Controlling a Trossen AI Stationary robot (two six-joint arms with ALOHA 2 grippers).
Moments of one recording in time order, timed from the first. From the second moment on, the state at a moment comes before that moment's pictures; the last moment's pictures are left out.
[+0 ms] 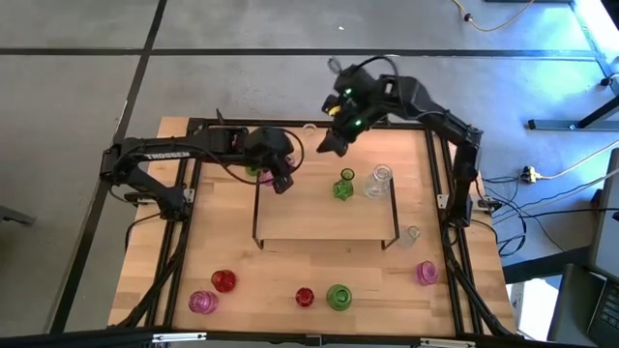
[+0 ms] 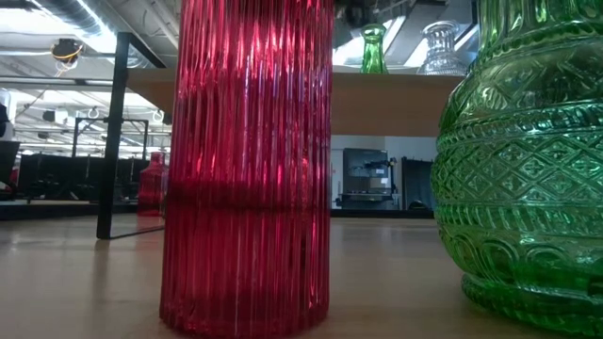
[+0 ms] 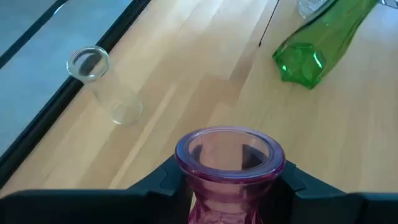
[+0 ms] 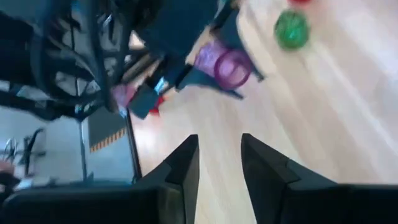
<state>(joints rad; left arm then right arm) 0.18 1.43 1.37 -0.76 -0.17 -0.25 -0.32 1.89 2.35 -1.29 -0.48 0.36</state>
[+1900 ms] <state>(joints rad) 0.07 1.55 0.72 0.90 -0.20 -0.17 -0.35 1.51 2.35 -1.42 -0.15 0.34</state>
